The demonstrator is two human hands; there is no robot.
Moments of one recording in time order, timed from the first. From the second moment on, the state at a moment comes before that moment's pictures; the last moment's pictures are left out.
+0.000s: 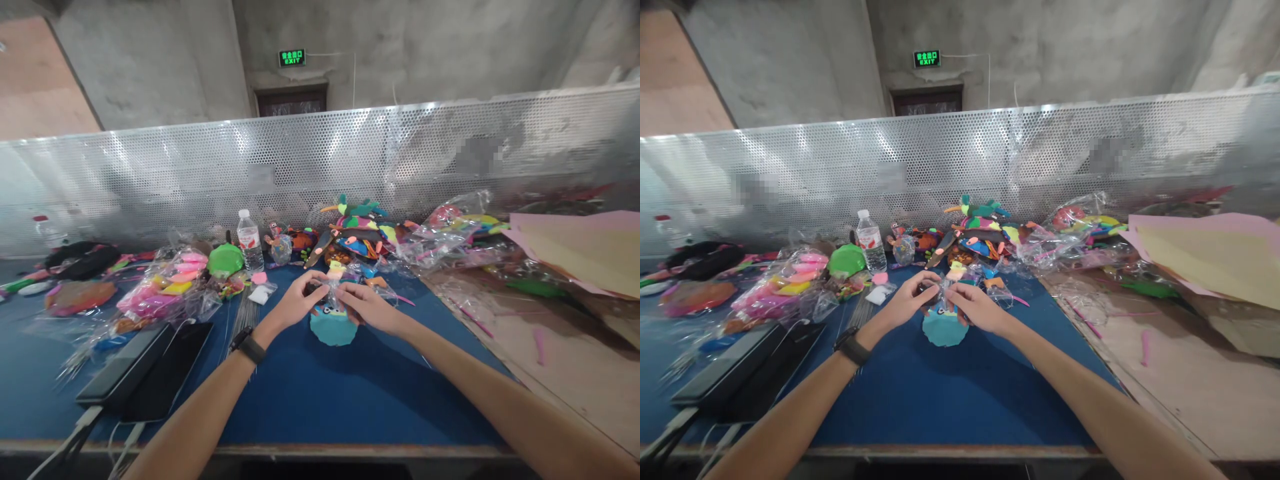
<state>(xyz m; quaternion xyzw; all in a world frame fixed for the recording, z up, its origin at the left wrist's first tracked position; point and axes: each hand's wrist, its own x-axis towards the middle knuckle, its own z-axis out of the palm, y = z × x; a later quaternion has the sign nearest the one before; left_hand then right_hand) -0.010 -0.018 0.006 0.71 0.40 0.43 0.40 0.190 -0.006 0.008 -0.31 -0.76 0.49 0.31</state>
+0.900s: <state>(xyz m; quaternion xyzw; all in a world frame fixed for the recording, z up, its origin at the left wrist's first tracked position) 0.001 -0.032 0.014 0.83 0.41 0.35 0.15 0.186 -0.010 0.001 -0.37 -0.88 0.03 0.31</state>
